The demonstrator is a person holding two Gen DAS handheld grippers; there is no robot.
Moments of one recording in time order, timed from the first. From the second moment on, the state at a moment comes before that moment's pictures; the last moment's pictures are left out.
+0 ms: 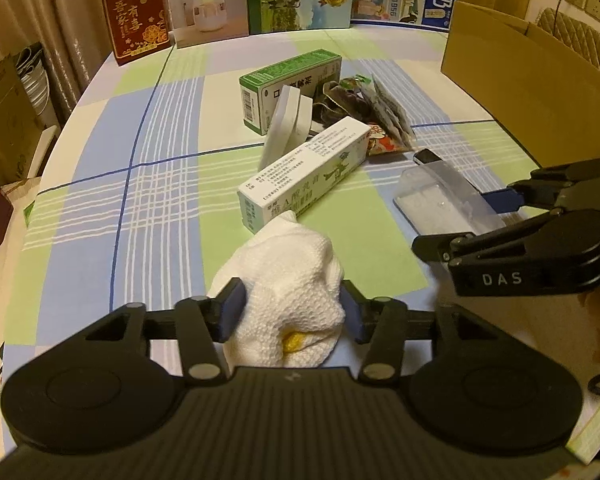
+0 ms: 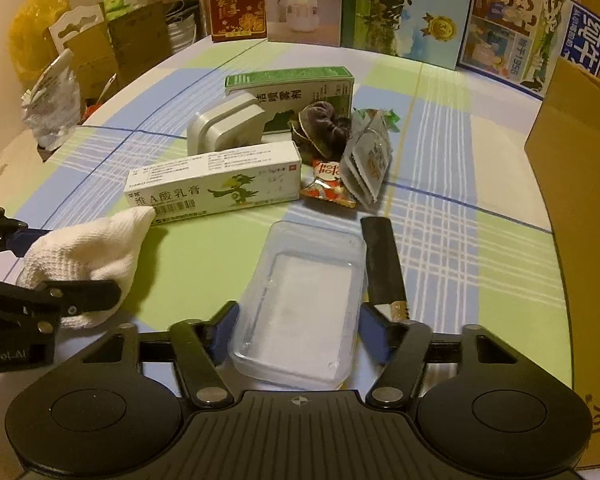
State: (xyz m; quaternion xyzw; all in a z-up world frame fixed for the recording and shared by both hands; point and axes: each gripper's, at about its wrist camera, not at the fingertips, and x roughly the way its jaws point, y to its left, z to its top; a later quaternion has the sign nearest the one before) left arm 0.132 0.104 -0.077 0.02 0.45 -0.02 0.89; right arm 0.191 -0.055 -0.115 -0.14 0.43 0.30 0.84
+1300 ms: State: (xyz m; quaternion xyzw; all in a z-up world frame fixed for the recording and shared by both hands) left arm 0.228 -0.193 0.049 -0.01 0.32 -0.22 0.92; right arm 0.223 -0.364 0.034 -0.01 0.35 0.08 0.93
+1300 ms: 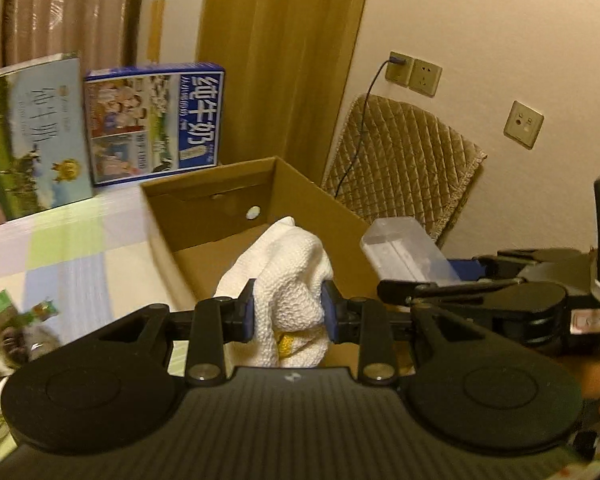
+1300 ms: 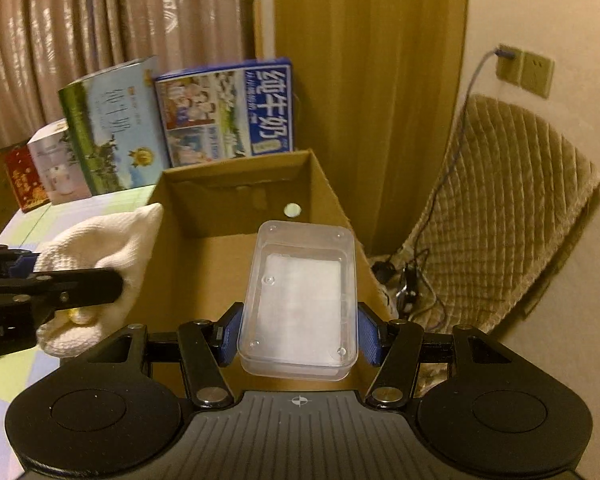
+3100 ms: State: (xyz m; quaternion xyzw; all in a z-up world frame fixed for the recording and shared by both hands) left arm 0.119 0.081 0.039 -0.01 0.31 0.03 0.95; right arm 0.183 -0.207 0.095 0.05 0.26 0.26 0.93
